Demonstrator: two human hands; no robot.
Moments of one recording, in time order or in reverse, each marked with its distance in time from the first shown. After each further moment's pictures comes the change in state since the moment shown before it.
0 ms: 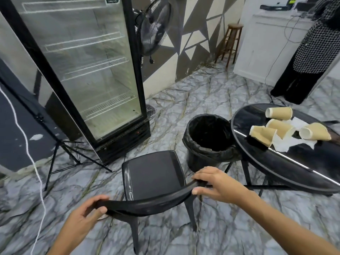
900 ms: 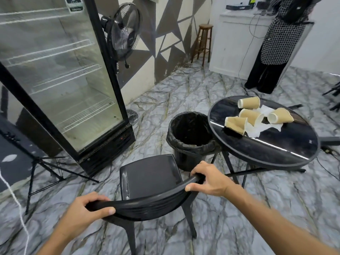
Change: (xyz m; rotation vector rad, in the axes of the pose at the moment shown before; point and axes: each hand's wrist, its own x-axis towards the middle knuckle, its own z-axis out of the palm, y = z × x) left_hand 0.015 0.069 0.023 0.266 -0.160 0.195; right_hand -0.043 0.014 0.006 0.186 0.171 0.230
